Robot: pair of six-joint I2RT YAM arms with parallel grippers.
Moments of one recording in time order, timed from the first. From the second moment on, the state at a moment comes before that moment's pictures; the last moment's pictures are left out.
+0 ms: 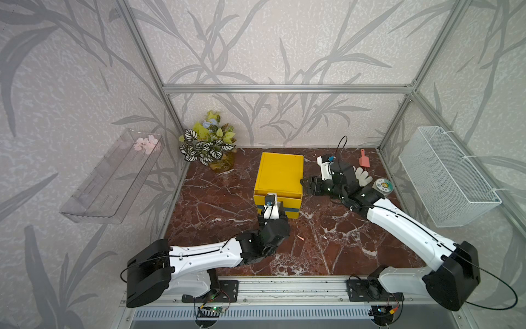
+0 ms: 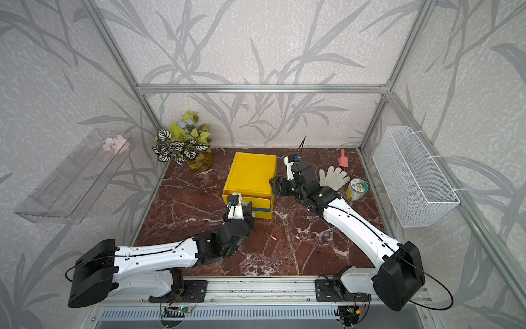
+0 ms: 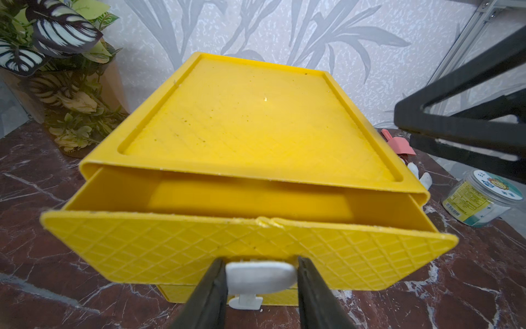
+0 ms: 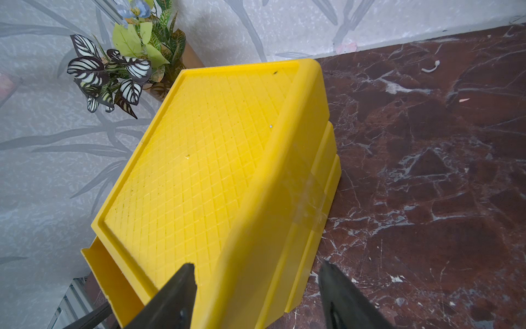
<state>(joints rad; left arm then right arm) -1.16 1.23 0.64 0.15 -0.96 -0.55 0.58 1.31 1.08 -0.33 -0.11 0.52</state>
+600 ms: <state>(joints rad) -1.31 1.14 0.58 0.04 -1.07 -0.68 0.58 1.26 1.08 -0.35 -0.10 0.52</state>
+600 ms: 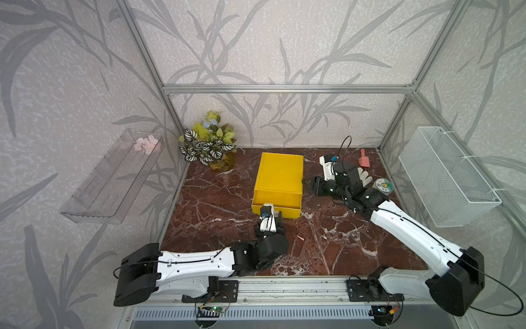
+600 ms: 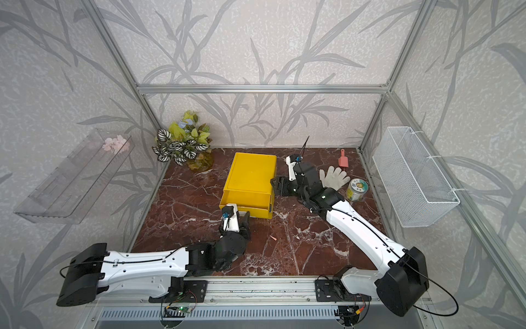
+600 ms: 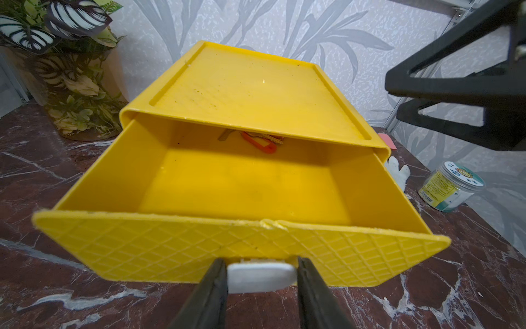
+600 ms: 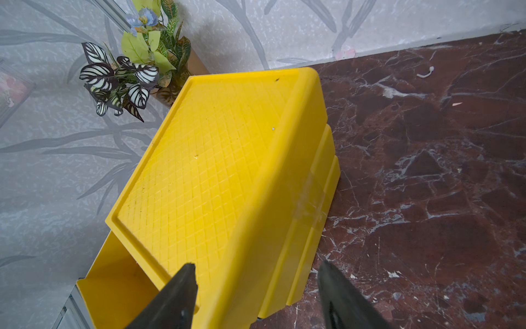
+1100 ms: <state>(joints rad) -1.41 1.10 0.57 -0.04 -1.15 -0.75 0.62 1.26 1.08 -0.38 -0.08 0.52</state>
